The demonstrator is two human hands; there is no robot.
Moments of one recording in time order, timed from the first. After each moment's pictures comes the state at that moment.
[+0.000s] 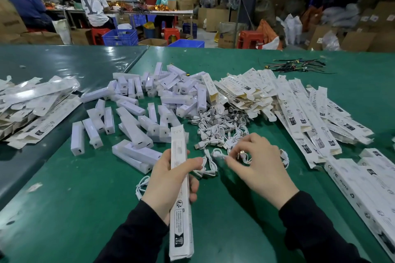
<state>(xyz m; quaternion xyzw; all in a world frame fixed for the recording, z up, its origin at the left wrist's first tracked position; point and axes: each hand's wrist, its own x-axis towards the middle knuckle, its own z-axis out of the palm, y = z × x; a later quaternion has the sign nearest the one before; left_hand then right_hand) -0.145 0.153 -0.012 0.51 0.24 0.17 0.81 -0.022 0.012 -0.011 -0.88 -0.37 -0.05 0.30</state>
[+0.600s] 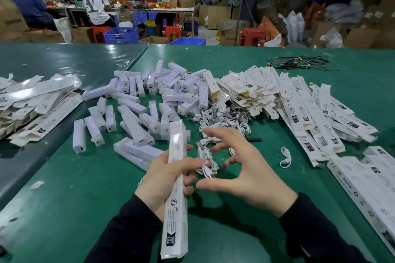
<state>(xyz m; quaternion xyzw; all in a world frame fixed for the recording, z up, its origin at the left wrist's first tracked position) -0.146 0.162 -0.007 0.47 0.22 0.11 0.85 -0.048 0.018 0.005 -0.72 -0.48 0.12 0.48</state>
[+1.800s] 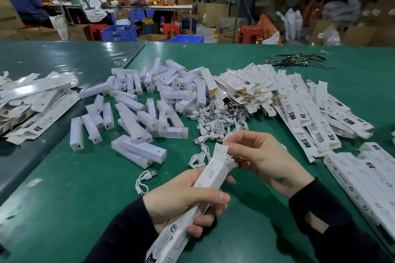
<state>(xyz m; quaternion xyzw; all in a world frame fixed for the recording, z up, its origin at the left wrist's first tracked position) -0.161 0.143 -0.003 0.53 0.06 -0.18 0.82 -0.028 0.010 0.015 -0.62 -0.25 0.33 0.66</state>
